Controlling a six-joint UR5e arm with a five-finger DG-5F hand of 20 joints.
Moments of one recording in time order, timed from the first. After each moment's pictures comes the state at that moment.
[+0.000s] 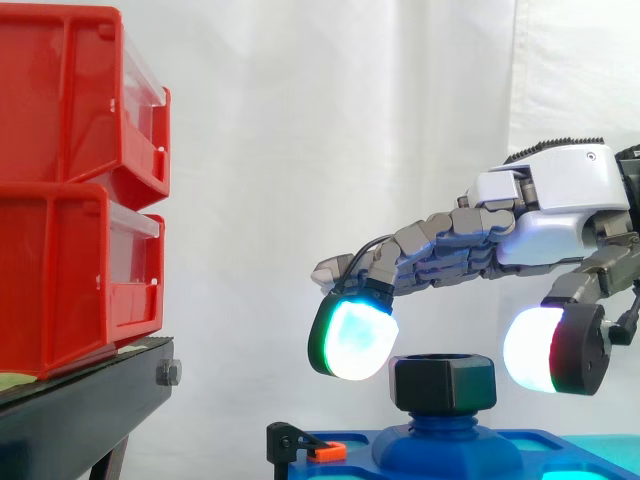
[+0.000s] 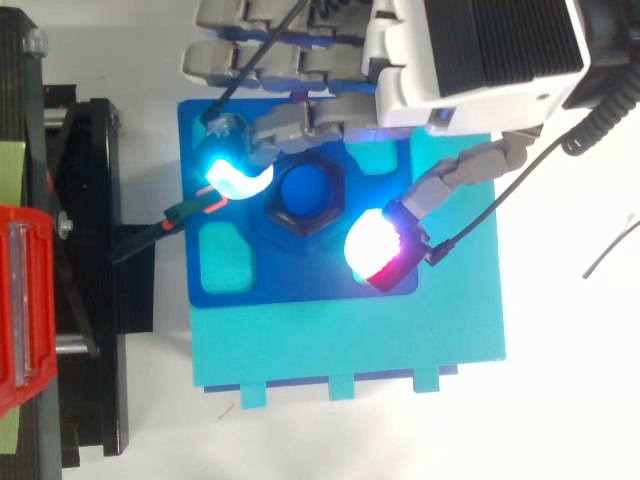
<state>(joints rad) -0.05 -2.20 -1.22 -2.93 -1.79 -1.31</state>
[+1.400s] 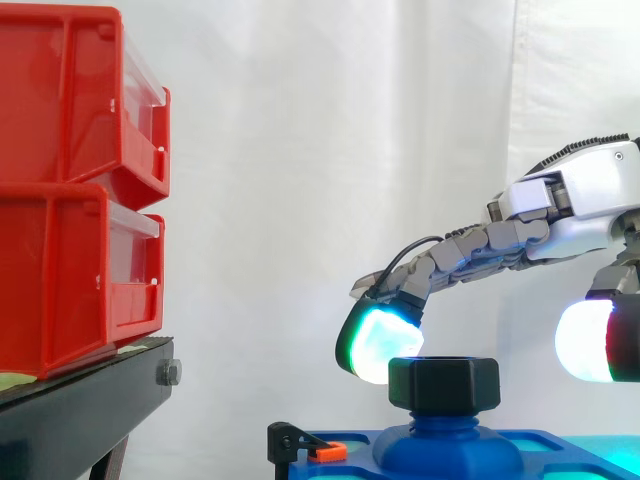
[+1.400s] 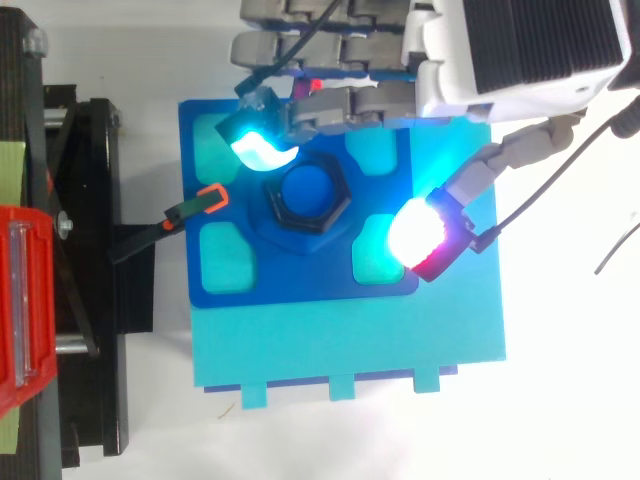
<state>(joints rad) -0.08 -2.17 -1.18 -3.12 -1.83 -1.46</state>
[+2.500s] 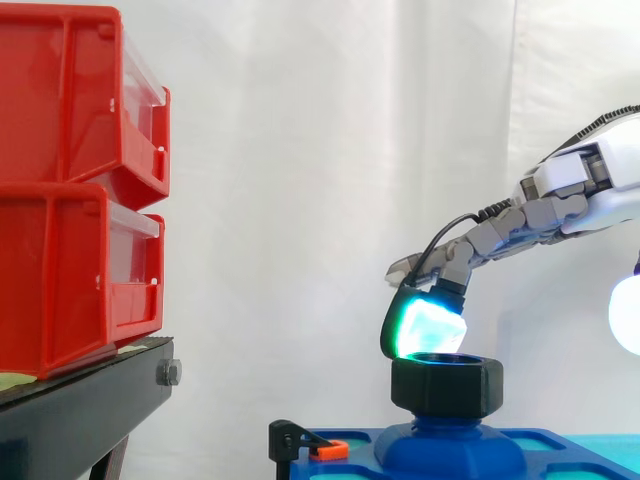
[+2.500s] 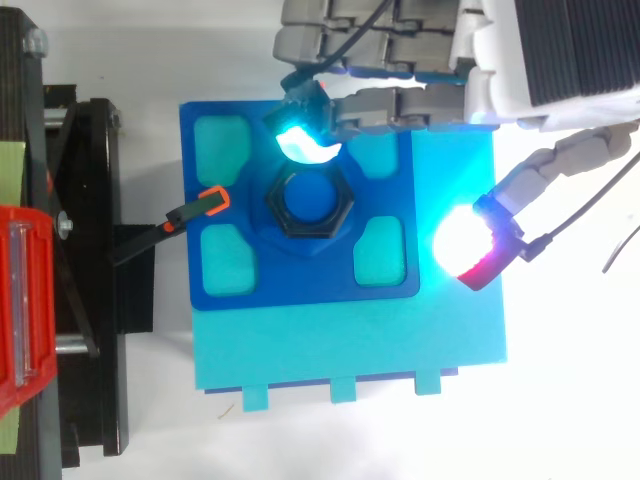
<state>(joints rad) -0.07 -2.13 -1.18 -3.23 -1.82 -1.50</state>
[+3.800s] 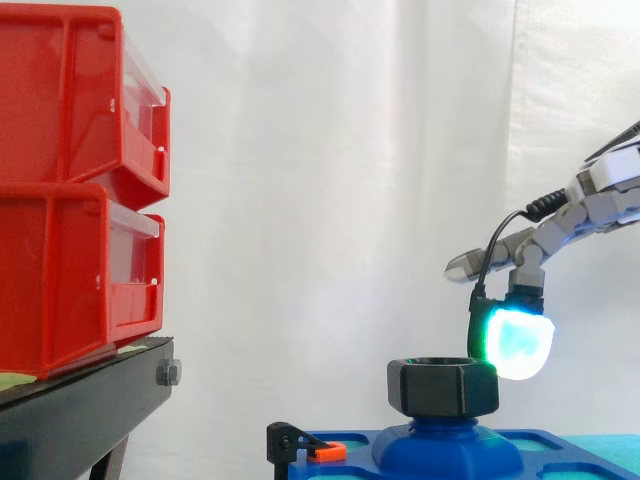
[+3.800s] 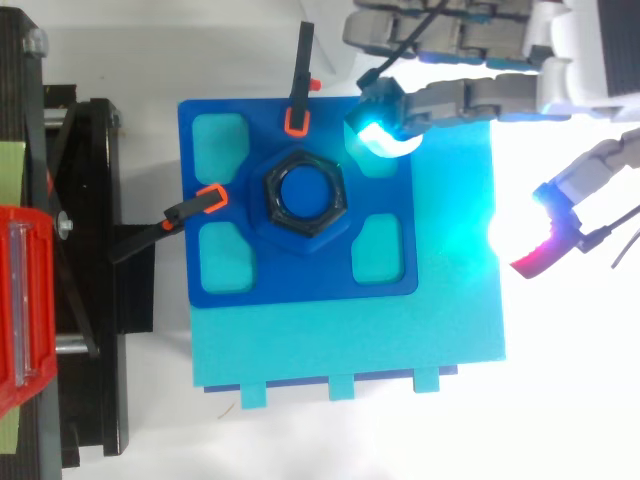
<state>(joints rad) -0.05 -2.02 -1.31 -3.24 -1.74 -1.52</state>
